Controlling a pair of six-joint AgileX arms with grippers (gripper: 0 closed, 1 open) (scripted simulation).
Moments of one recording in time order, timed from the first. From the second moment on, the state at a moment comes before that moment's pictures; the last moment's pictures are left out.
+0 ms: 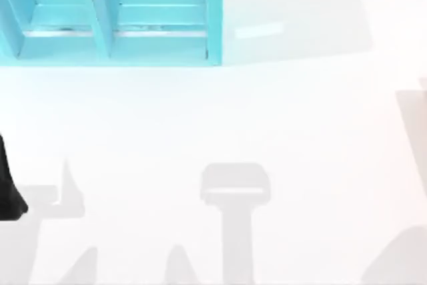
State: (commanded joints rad) left arm 0.00 0.00 0.00 0.00 0.00 0.00; right arm -0.55 1.75 1.07 -0.88 0.01 -0.50
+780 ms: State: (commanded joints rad) left arm 0.00 0.00 0.00 0.00 0.00 0.00; right arm -0.55 1.65 1.44 -1.36 0.01 -0.51
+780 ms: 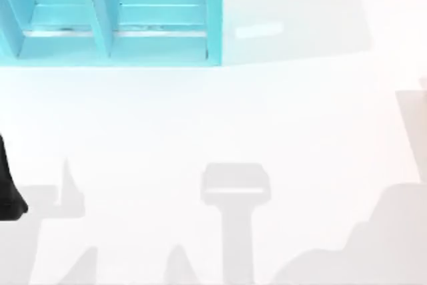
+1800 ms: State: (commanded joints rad) left arm 0.00 0.00 0.00 0.00 0.00 0.00; right arm 0.05 2.26 2.12 -1.43 0.01 0.10
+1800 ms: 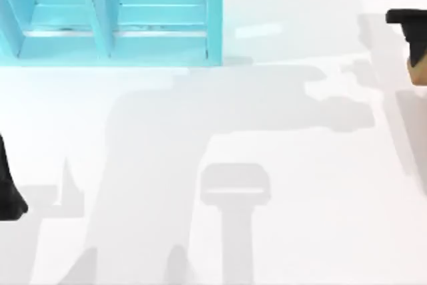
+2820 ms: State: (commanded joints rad) left arm 0.00 0.00 0.00 0.00 0.00 0.00; right arm 0.31 2.51 2.30 -1.35 0.01 0.38
